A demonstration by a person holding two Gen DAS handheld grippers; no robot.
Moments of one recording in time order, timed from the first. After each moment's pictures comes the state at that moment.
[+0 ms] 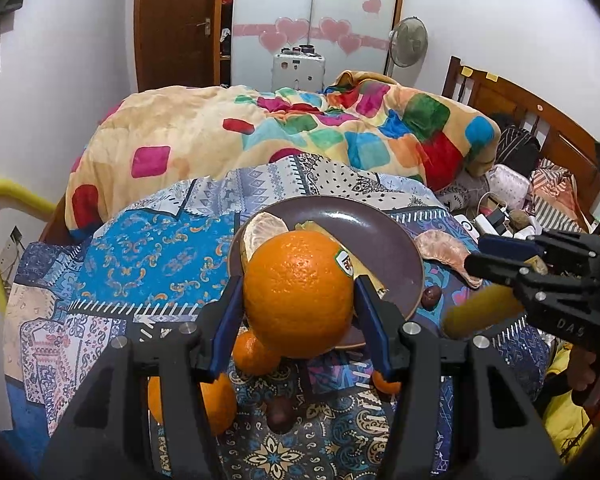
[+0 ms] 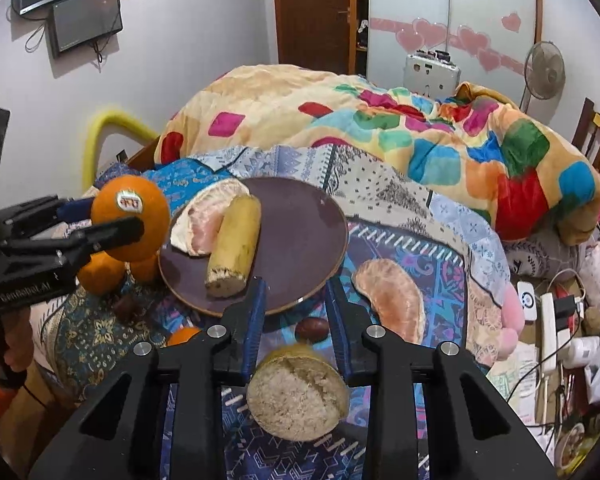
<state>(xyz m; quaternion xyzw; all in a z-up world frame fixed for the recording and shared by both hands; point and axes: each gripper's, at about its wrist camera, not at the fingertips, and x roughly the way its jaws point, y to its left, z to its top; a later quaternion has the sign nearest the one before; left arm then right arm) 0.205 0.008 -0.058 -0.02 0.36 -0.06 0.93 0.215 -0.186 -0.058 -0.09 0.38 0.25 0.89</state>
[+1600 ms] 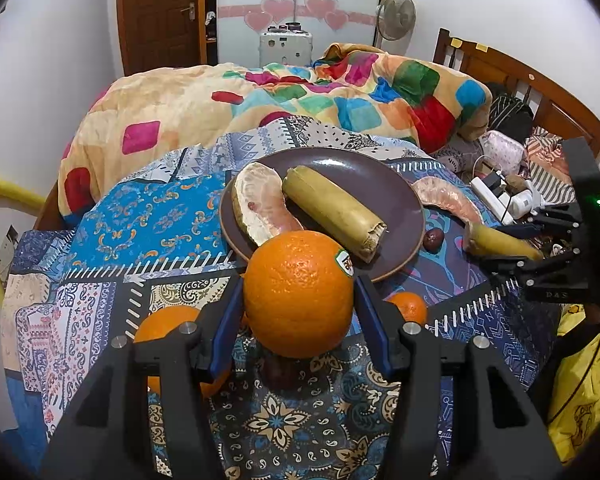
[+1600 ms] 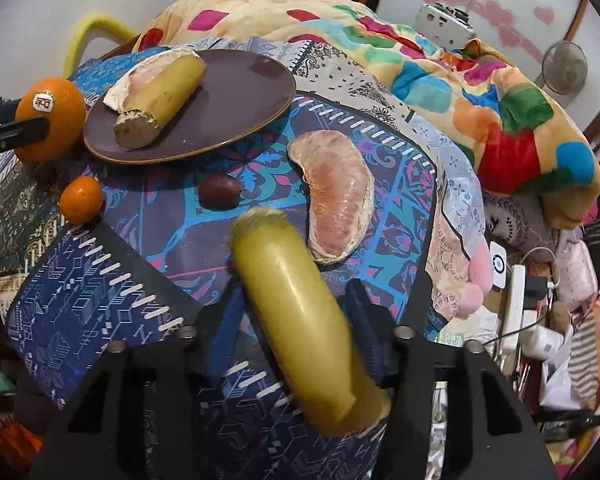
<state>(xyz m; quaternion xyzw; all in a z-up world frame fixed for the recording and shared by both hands) 0.184 0.005 -0.089 0.00 0.40 -0.08 0.91 0.217 -0.230 -0.117 -0.21 0.48 0.22 0.82</state>
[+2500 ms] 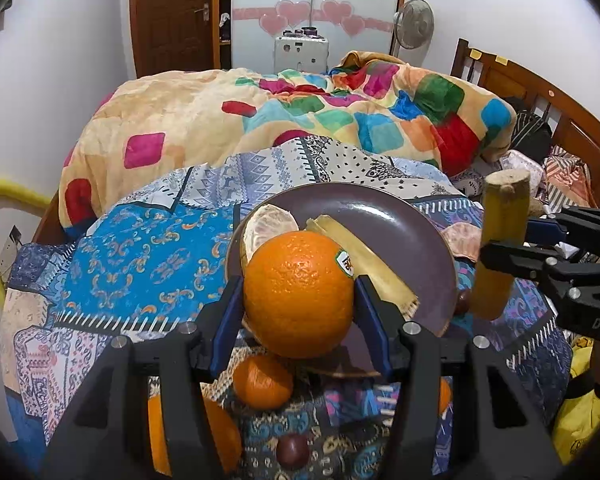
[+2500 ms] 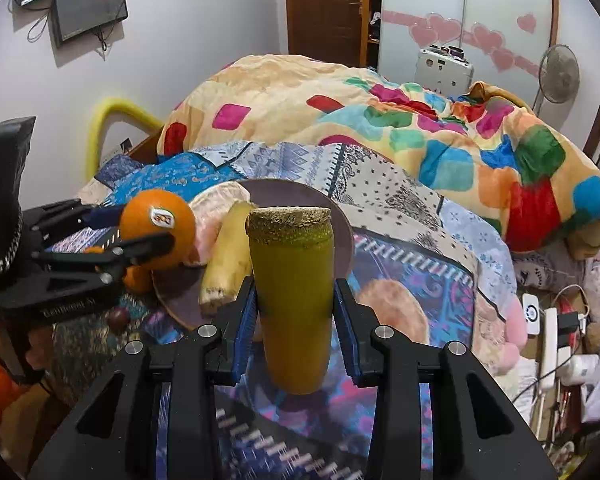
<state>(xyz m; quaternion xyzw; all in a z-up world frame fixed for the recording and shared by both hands) 0.246 0.006 -0.084 -0.01 0.39 -0.05 0.92 0.241 -0.172 -0.063 -0.11 0.40 0.26 0.87</state>
